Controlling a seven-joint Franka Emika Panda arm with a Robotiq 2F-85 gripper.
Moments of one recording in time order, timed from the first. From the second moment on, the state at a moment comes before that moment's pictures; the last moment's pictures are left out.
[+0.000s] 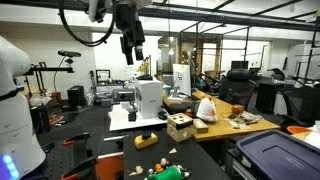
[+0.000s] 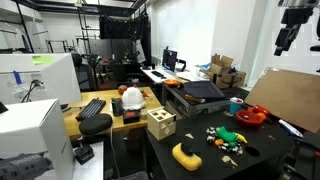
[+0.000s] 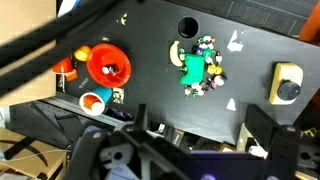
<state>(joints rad) -0.20 -0.66 -0.14 -2.56 -0.25 2.06 -0.17</state>
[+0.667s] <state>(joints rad) -0.15 -0.59 -0.14 -2.56 -0.25 2.06 -0.17</state>
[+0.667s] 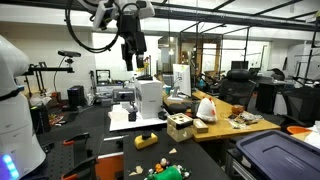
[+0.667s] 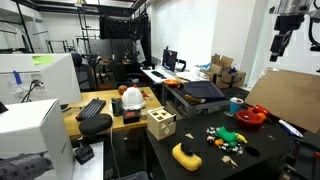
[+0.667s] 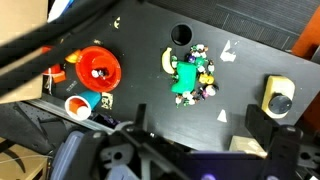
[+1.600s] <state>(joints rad) -0.12 -0.45 -0.11 -2.57 -0.22 2.13 -0.11</state>
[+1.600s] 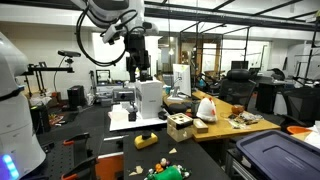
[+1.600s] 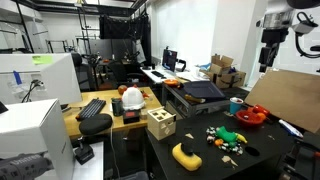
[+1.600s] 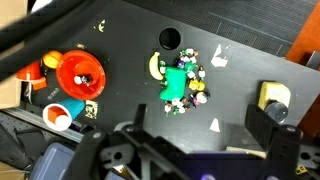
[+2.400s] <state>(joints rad) -0.11 -0.10 -0.06 -2.56 -0.18 2.41 0.23</state>
